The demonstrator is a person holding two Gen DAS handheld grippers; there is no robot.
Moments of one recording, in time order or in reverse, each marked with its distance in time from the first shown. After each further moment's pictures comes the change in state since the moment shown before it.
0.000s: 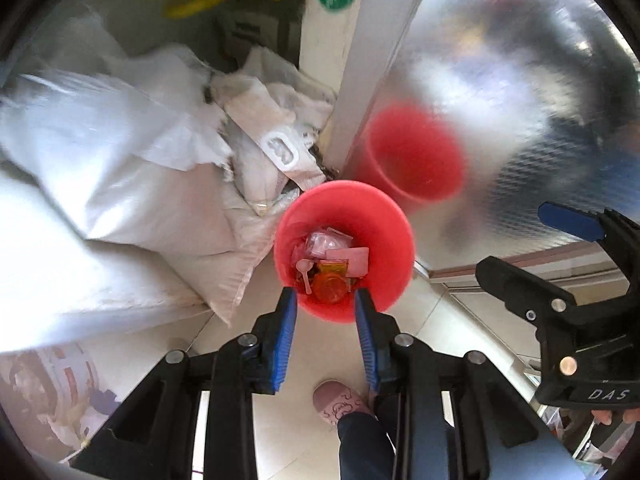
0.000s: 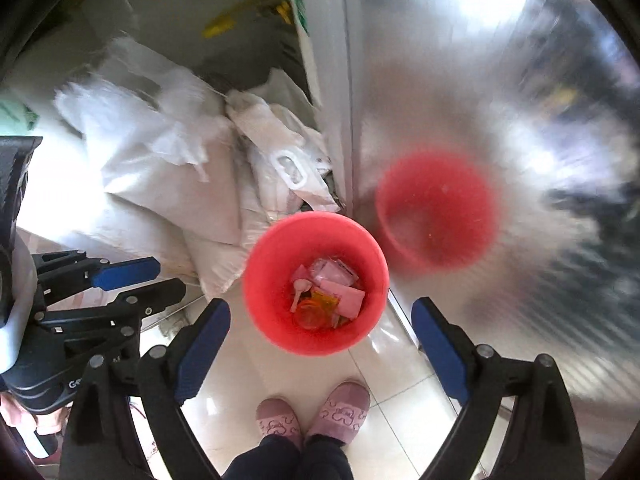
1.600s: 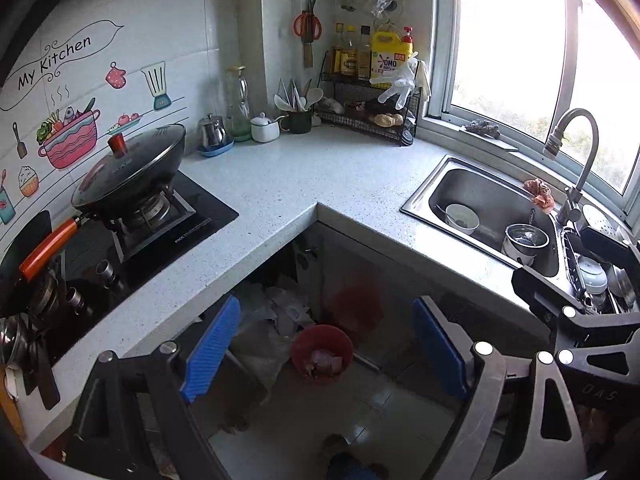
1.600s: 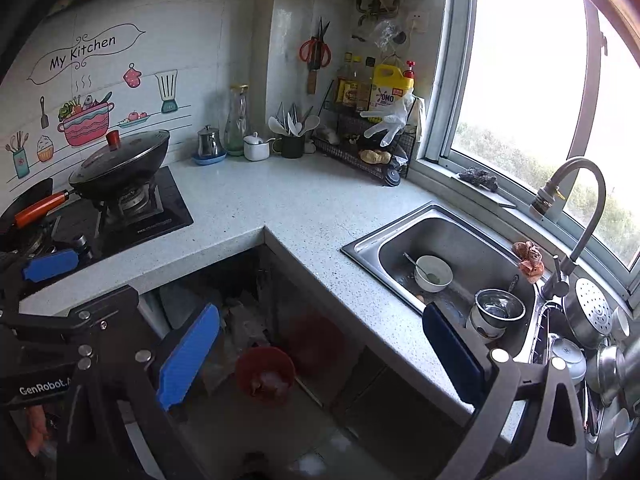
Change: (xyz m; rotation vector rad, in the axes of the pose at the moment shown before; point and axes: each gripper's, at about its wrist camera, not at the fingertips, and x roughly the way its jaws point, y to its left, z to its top) left arm -0.517 -0.132 -0.124 0.077 -0.582 0.096; right arm -0.504 0.065 -0.097 0.066 -0.582 -0.310
